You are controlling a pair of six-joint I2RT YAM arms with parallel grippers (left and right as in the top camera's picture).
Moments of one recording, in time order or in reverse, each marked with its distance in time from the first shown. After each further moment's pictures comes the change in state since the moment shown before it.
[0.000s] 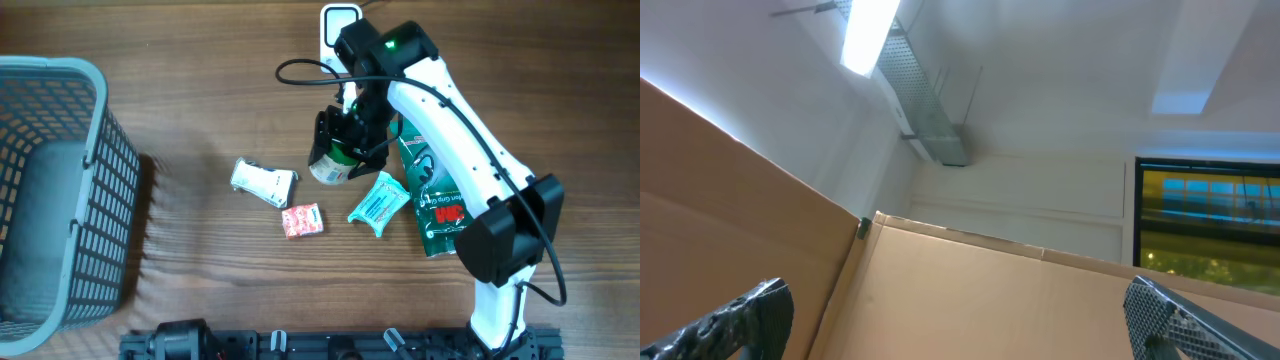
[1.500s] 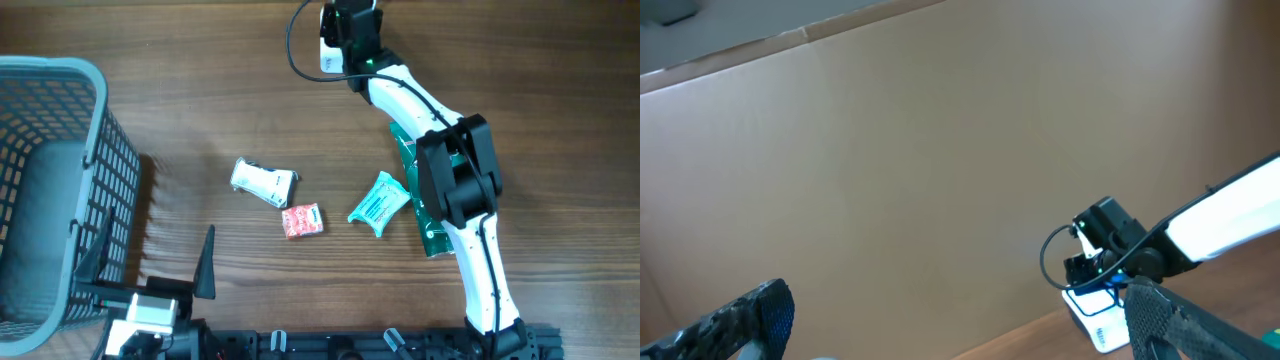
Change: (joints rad) left arm 0.000 0.000 -0.310 -0.248 0.619 0.323; right arm -0.108 0.436 -0.048 1.679 0.861 -0.293
